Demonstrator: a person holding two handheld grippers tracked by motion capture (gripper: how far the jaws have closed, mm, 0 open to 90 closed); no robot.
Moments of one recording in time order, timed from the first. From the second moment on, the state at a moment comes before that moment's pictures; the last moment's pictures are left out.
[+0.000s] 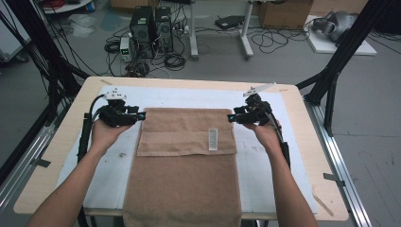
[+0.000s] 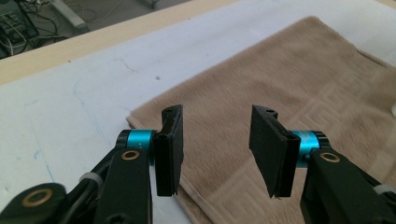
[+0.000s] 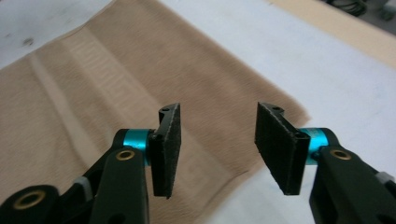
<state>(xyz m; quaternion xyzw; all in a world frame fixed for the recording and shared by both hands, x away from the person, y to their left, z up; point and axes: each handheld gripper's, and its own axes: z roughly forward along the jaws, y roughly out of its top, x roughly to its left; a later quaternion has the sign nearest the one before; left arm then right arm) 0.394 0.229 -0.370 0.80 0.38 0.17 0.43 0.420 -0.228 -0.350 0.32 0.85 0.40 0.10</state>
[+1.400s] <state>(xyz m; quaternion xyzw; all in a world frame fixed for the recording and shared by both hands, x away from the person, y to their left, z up) 0.333 0.214 -0.442 0.84 0.35 0.13 0.40 0.364 -0.219 -0.433 0.29 0.89 0.35 0.07</state>
